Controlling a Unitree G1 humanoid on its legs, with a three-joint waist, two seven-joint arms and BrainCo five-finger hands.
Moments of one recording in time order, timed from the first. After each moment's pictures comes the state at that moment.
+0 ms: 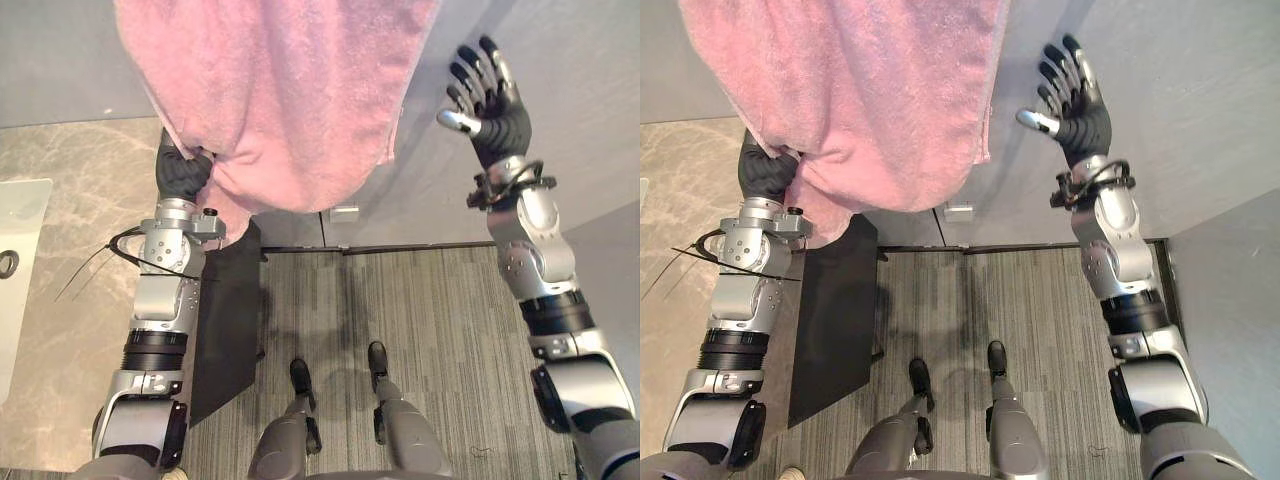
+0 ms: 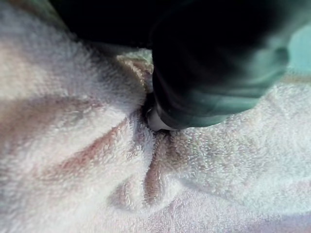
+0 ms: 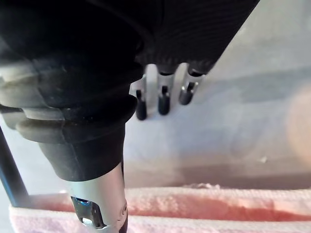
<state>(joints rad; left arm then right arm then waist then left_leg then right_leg) -0.53 0.43 0.07 0.16 -0.37 -0.16 0.06 -0.79 -0.50 0.12 0.24 0.68 -0.13 0.02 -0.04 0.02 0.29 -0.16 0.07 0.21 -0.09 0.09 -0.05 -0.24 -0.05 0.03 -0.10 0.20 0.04</state>
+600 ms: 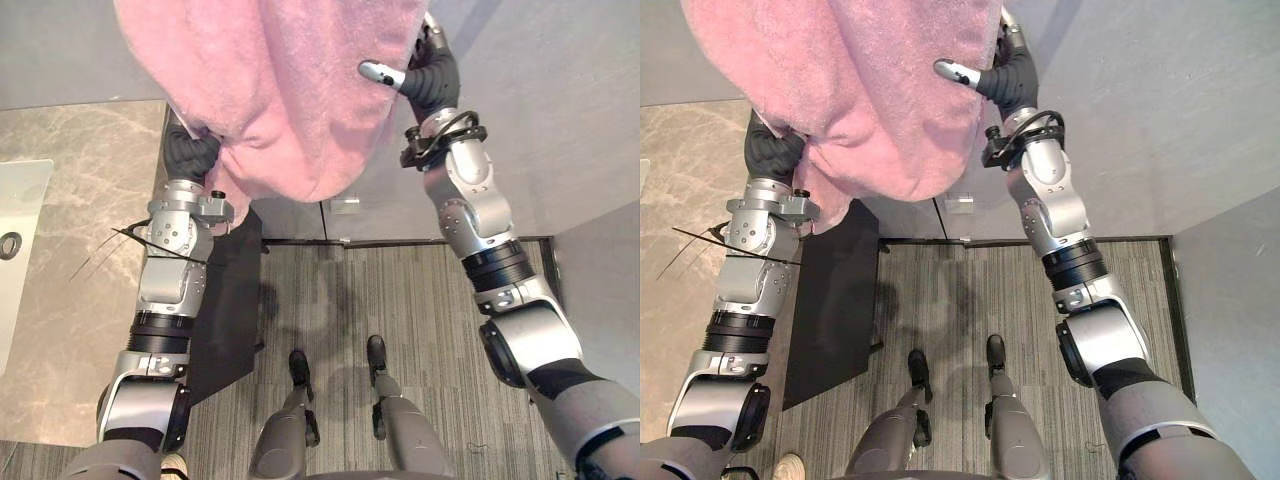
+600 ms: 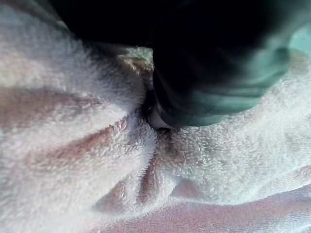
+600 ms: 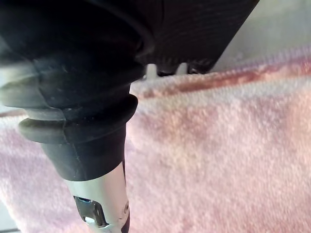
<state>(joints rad) -0.61 0.43 0.03 0.18 -0.40 -0.16 0.07 -1.03 -0.25 0.20 0.41 0.53 -0.11 -0.05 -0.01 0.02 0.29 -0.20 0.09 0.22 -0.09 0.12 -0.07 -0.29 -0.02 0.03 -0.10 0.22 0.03</state>
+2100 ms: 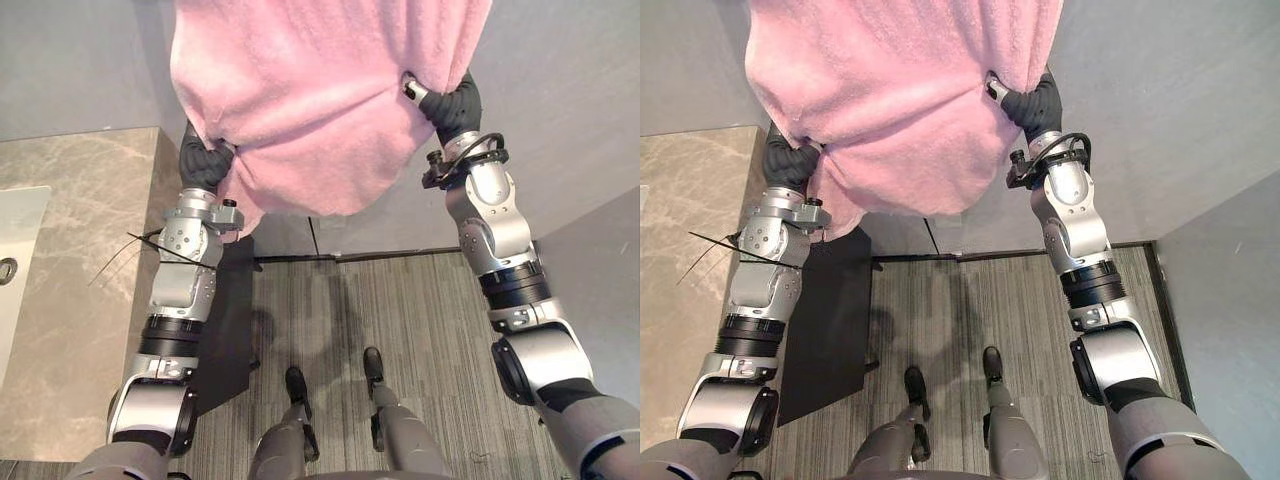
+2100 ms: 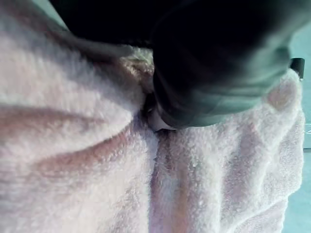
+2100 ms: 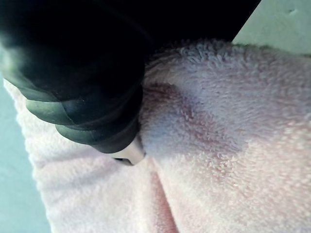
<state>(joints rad) -0.57 0.39 0.03 0.19 -0.40 -0.16 0.04 -0.90 -0.33 0.12 0.33 0.44 -0.10 -0.02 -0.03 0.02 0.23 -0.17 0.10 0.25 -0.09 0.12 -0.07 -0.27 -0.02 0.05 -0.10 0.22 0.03</state>
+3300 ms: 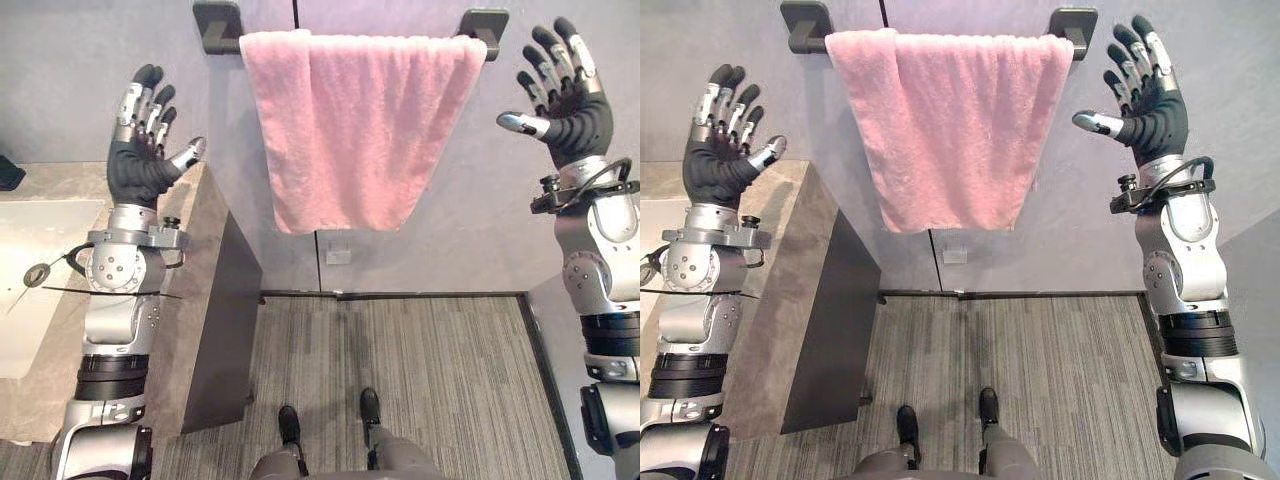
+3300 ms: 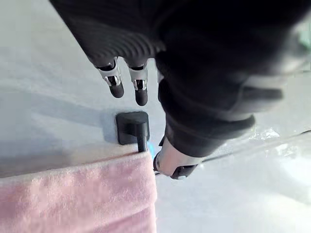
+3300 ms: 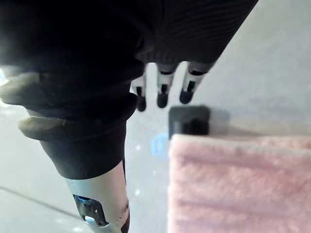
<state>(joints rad) -0.37 0.57 0.11 -0.05 -0.47 -0.20 -0.06 -0.60 -0.68 -0.04 0.04 0.65 -0.12 0.10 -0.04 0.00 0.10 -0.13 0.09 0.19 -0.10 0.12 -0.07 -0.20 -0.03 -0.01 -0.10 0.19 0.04</state>
